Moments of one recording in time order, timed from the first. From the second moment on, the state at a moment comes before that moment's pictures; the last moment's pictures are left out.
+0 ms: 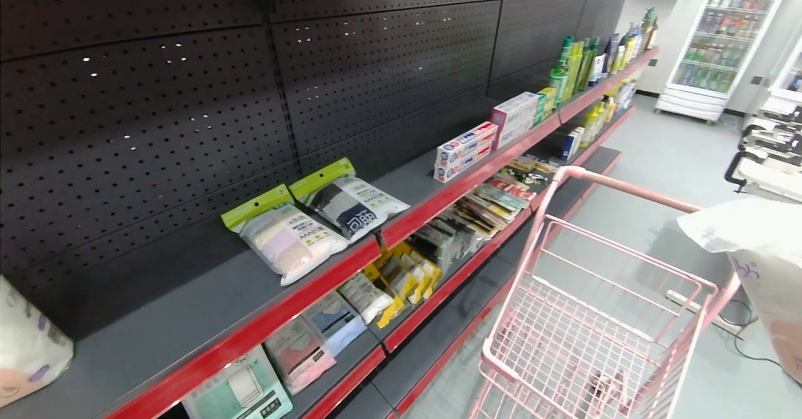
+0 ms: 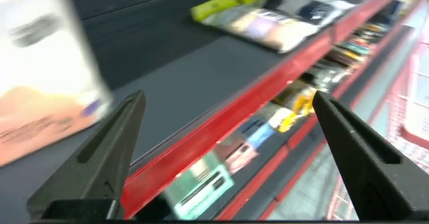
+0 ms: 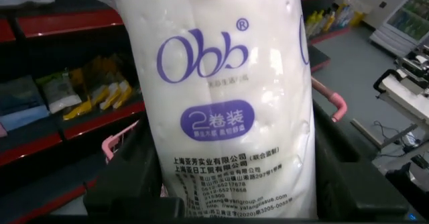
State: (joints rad) left arm 0.00 0.00 0.00 0.00 -0.02 0.00; right arm -0.01 0.54 -0.42 -0.06 0.01 -0.30
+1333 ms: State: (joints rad) left arm 0.00 0.00 0.00 0.00 -0.02 0.00; right arm -0.01 0.56 -0.41 -0.06 0.03 -0.31
